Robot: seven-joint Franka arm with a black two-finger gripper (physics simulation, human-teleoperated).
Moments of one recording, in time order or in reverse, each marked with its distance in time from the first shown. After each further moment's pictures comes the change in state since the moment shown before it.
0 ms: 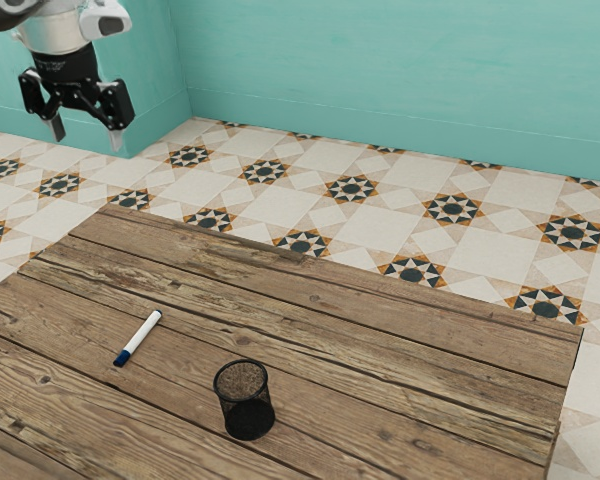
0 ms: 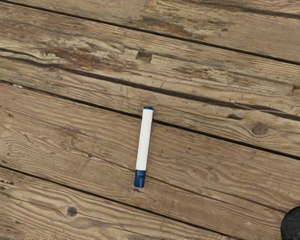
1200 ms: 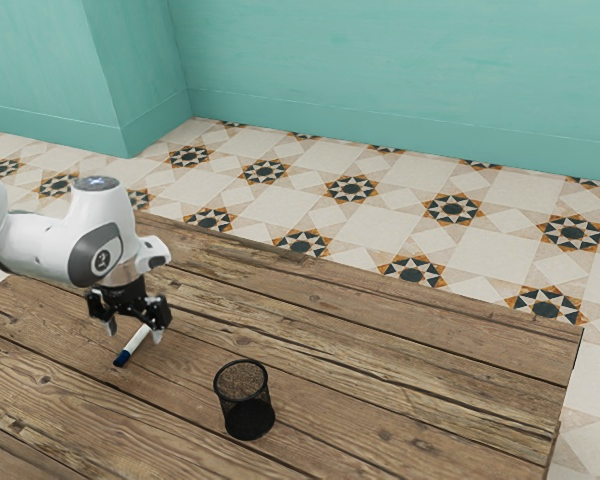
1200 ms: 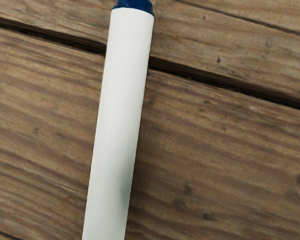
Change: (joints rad) arm 0.157 0.354 0.020 -0.655 -0.104 0.911 0.090
